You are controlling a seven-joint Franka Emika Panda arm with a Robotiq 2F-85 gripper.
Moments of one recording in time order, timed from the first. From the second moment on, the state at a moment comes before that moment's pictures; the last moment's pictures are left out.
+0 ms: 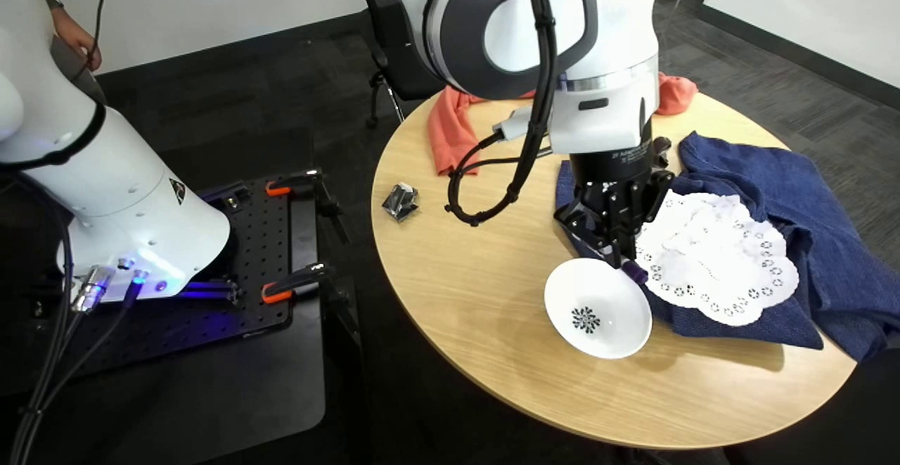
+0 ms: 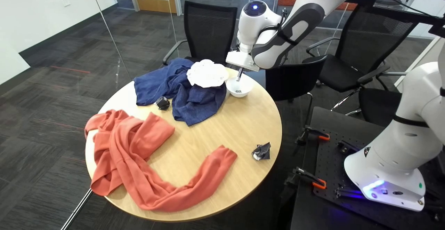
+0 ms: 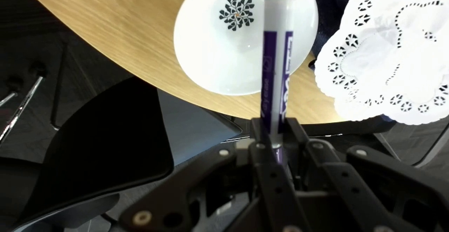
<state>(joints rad) 0.25 0.38 -0.65 -2.22 -0.38 2.85 1.47</state>
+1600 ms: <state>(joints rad) 0.28 0.69 -0.67 -2.06 -0.28 2.85 1.60</state>
